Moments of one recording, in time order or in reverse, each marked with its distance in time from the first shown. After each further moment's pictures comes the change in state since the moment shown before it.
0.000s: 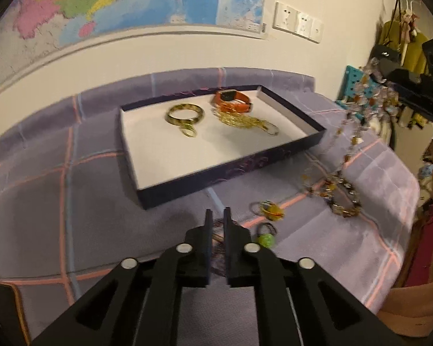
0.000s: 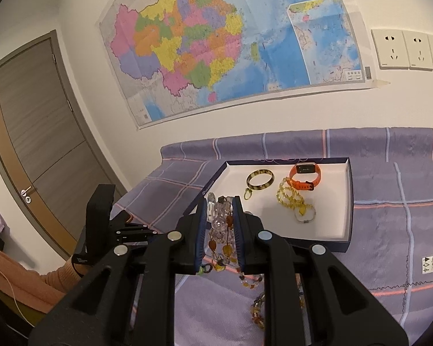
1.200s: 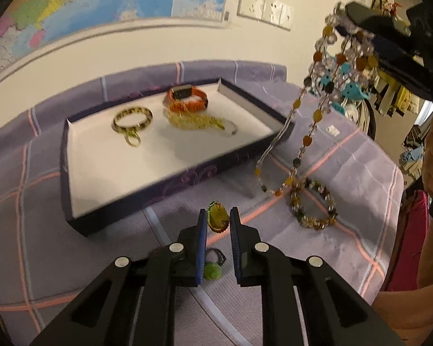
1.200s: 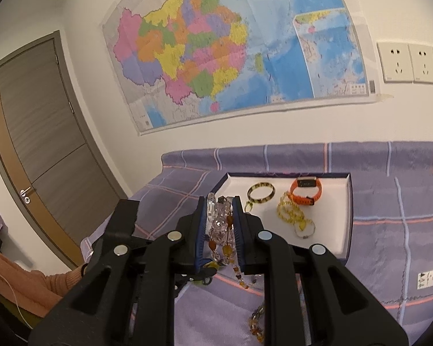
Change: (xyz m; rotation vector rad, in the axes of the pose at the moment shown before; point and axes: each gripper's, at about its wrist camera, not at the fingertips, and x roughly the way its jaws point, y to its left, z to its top) left arm 0.022 -0.038 0.021 0.061 0.028 -0.091; right arm 0.000 0.005 0.019 -0.028 -0.041 0.003
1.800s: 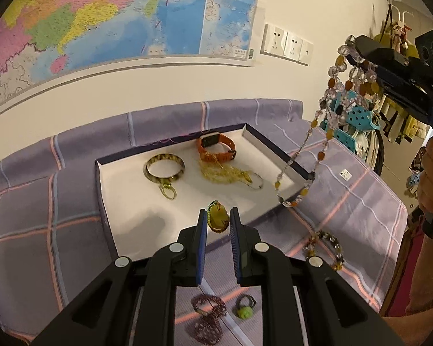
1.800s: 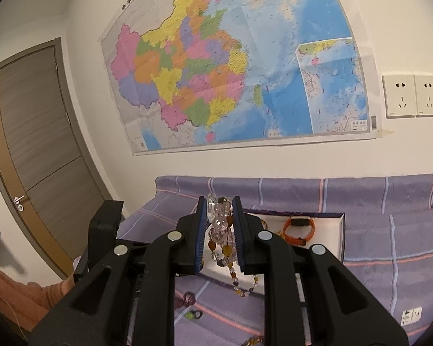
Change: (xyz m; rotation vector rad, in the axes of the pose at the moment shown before) left arm -0.022 0.033 0.050 -0.041 -0.098 0.043; right arm 0.010 -0.006 0.049 -0.025 -0.077 -0.021
